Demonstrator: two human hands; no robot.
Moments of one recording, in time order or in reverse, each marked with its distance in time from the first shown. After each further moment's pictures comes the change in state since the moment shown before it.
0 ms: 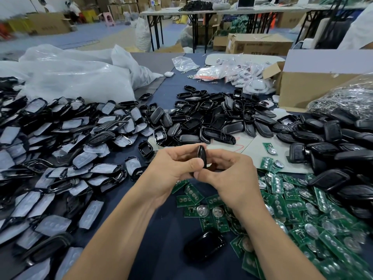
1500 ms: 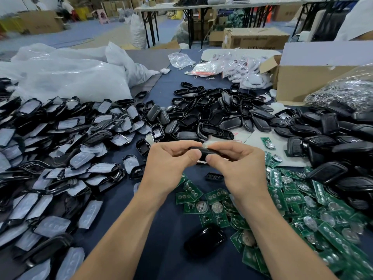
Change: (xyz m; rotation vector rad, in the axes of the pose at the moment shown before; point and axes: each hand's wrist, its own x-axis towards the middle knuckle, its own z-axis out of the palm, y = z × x) left_hand 0.000 -0.001 0.012 0.262 0.238 0.240; right_hand 0.005 0.004 -0.001 0.199 0.180 -0.012
